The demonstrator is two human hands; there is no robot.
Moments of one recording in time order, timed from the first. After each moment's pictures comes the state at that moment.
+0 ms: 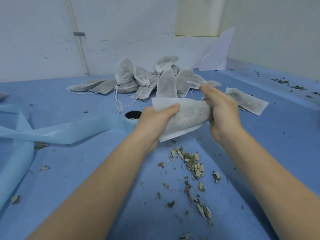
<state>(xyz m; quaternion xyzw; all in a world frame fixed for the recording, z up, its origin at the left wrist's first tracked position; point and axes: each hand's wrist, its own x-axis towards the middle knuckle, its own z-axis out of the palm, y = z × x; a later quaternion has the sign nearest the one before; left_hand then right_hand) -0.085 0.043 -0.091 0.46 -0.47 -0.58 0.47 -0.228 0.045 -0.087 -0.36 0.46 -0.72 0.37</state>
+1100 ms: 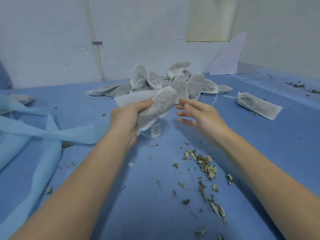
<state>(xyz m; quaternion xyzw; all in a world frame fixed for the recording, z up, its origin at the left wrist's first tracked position) -0.017 0.034 -0.076 0.48 -0.33 -0.53 0.62 -0.198 0.038 -0.096 -0.55 0.46 -0.53 0.46</state>
